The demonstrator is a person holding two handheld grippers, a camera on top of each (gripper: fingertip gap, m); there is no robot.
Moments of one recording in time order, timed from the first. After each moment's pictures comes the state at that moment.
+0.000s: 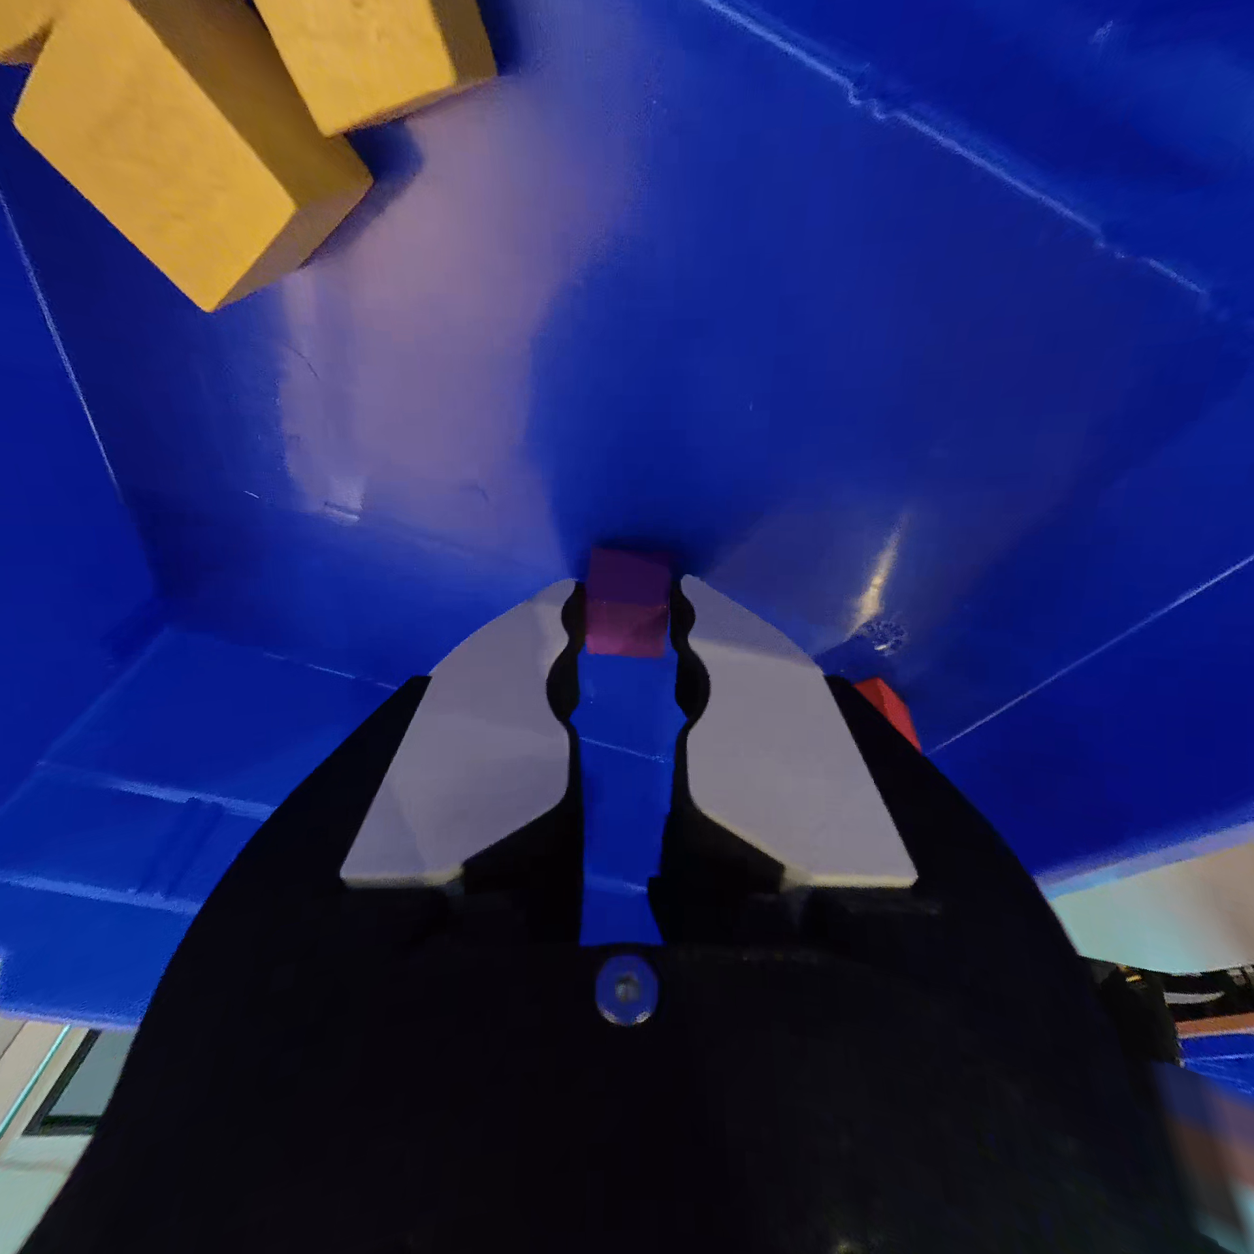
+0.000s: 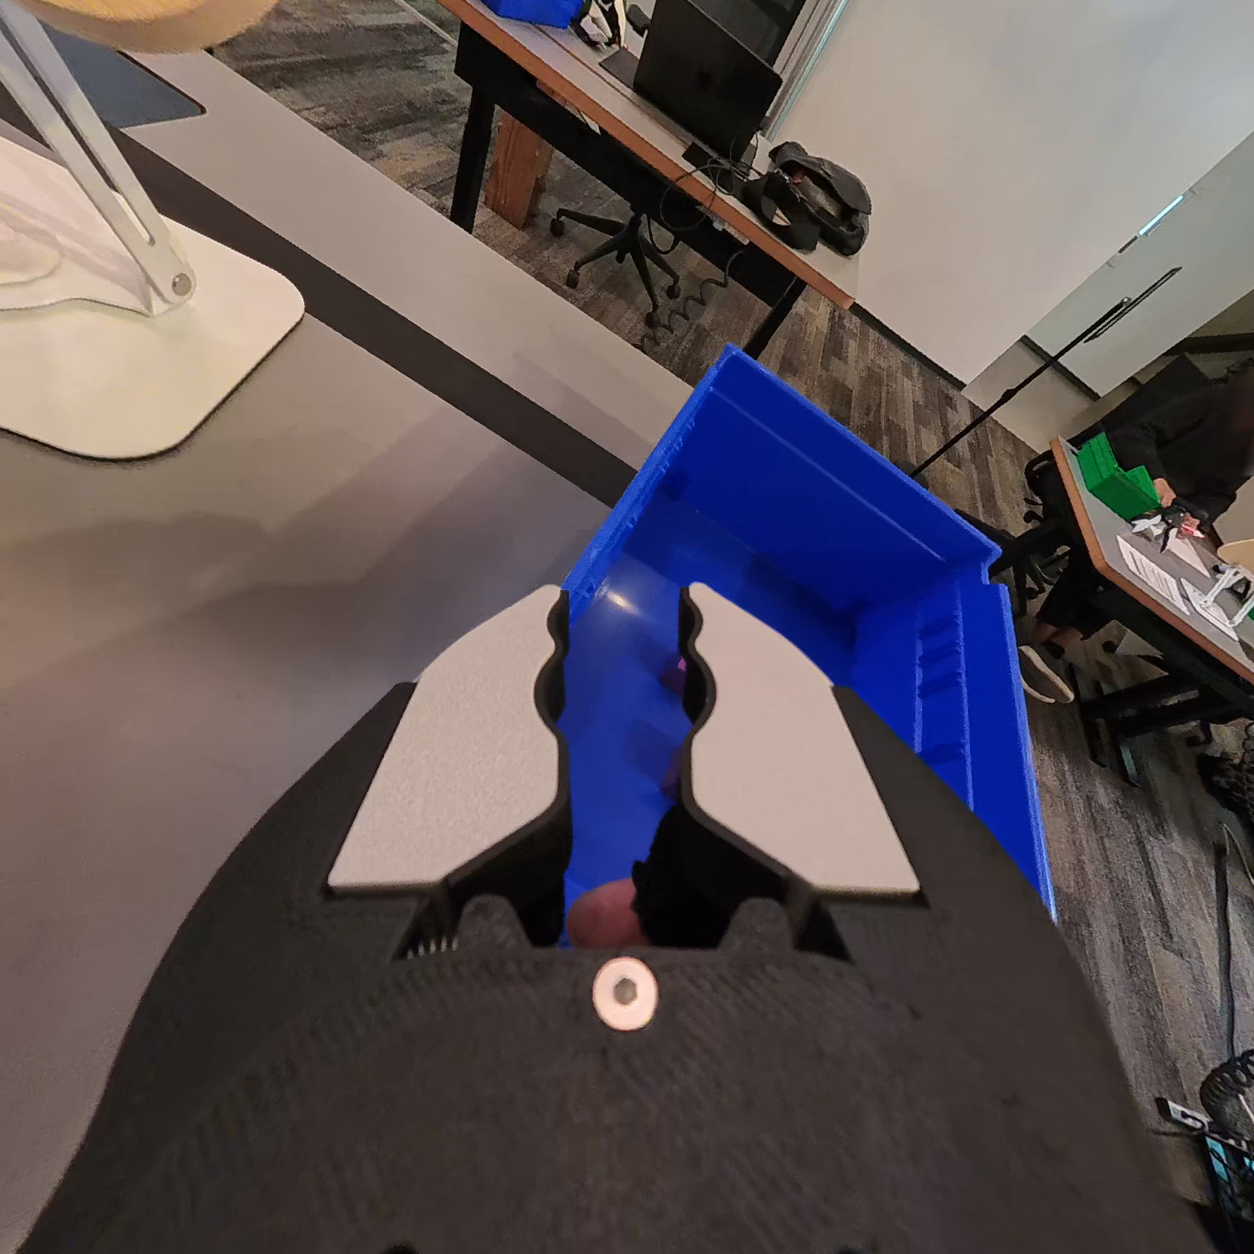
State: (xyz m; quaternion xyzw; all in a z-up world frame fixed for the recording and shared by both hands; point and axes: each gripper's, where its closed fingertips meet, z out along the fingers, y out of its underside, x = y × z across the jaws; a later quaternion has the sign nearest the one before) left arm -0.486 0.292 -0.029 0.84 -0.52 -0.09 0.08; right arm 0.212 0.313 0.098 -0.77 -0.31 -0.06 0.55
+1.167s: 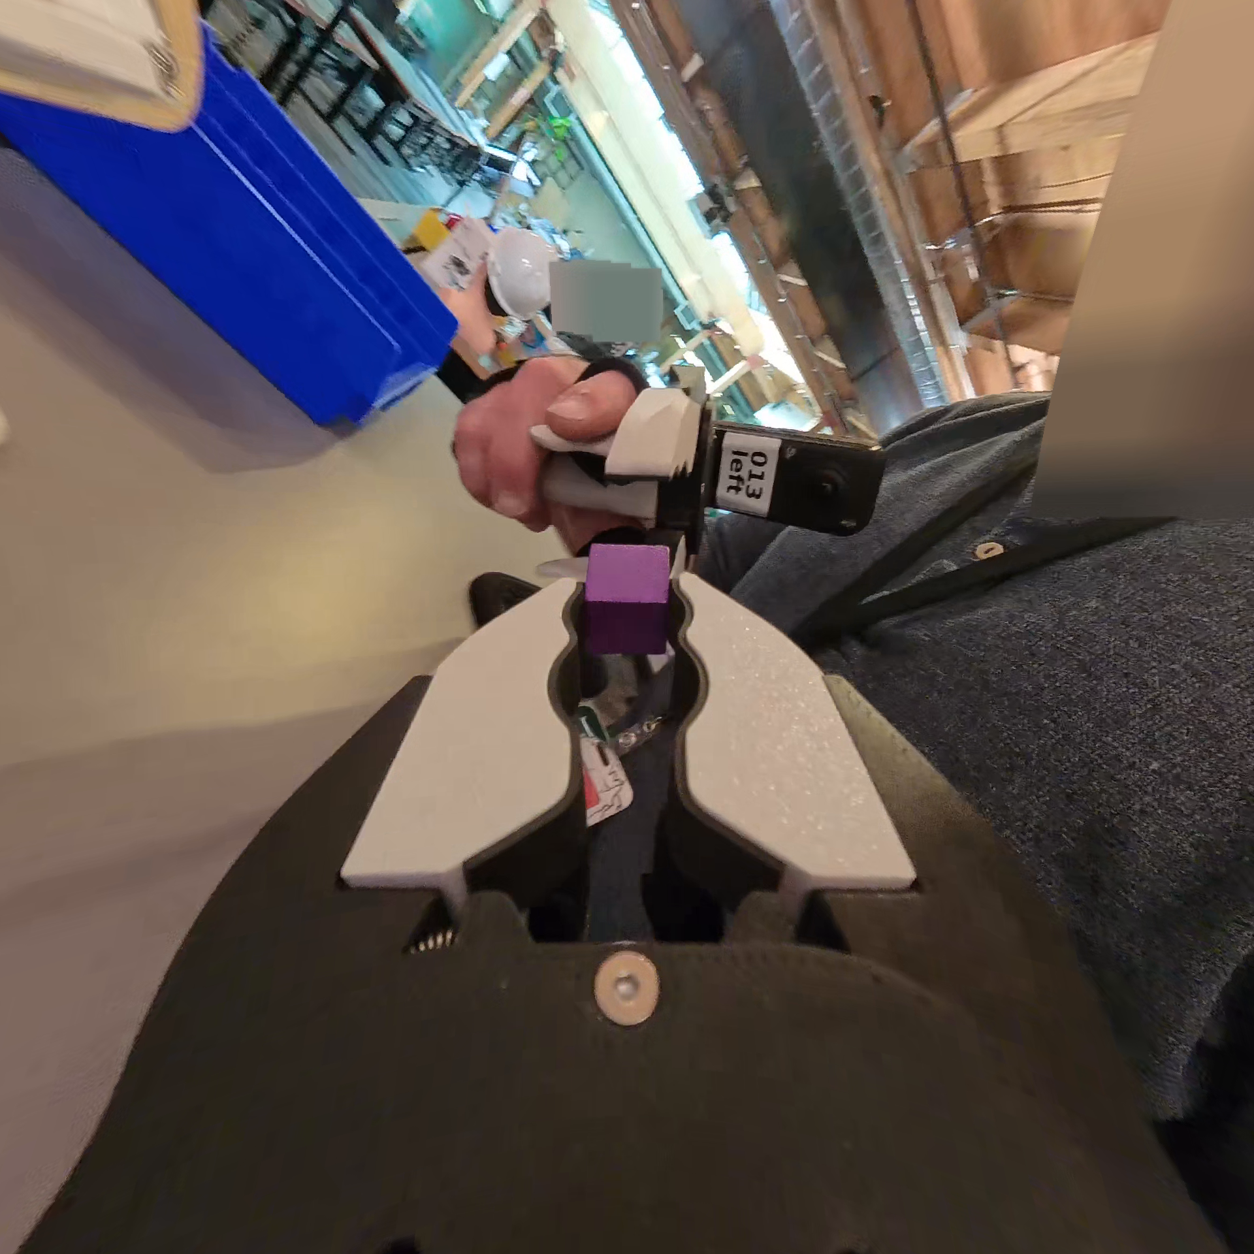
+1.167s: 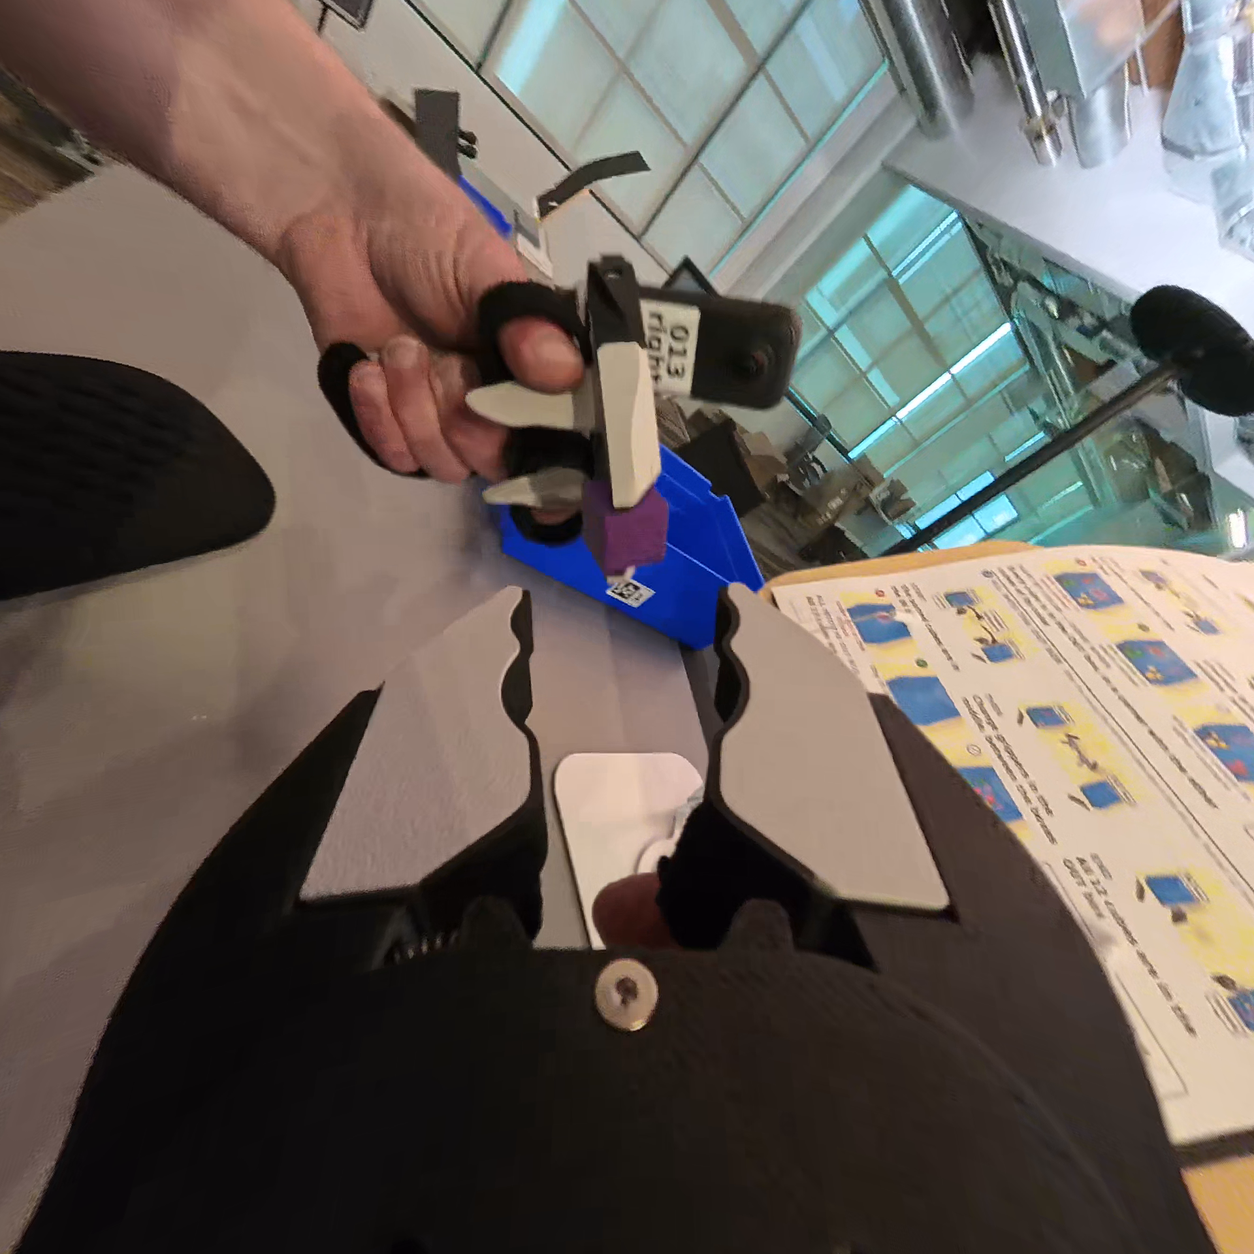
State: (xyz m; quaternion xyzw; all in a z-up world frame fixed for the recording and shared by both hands) left arm -0.109 0.115 0.184 0.67 -0.22 0.67 -0.25; right arm -0.105 0.122 0.183 -0.37 -0.66 0.21 0.62
